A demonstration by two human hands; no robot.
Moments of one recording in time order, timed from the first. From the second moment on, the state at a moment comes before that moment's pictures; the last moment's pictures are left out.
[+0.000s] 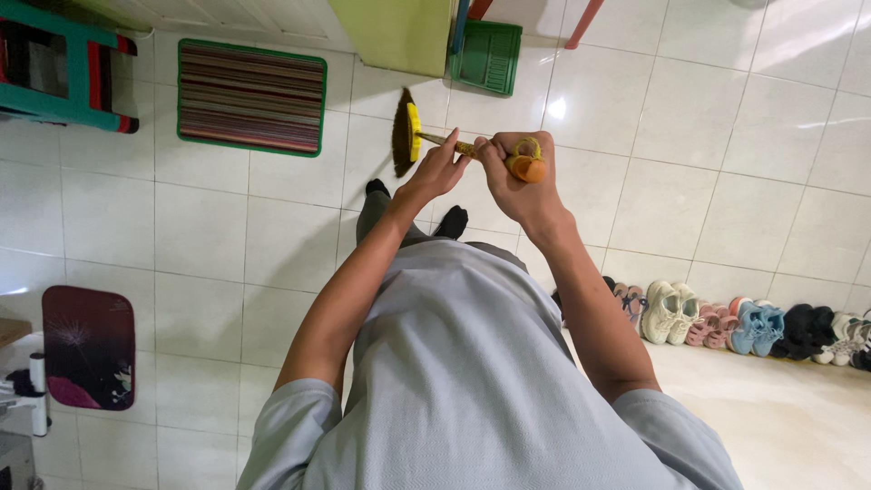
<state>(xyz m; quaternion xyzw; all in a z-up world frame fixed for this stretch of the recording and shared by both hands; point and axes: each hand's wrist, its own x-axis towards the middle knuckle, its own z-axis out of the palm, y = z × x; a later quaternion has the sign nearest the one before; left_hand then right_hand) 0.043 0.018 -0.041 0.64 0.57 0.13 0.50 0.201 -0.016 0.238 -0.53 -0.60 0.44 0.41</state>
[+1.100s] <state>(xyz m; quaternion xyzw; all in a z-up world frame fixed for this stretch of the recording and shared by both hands) 0.103 0.029 0.035 0.69 0.51 0.16 0.50 0.216 -0.013 0.283 -0.53 -0.54 0.39 0.52</state>
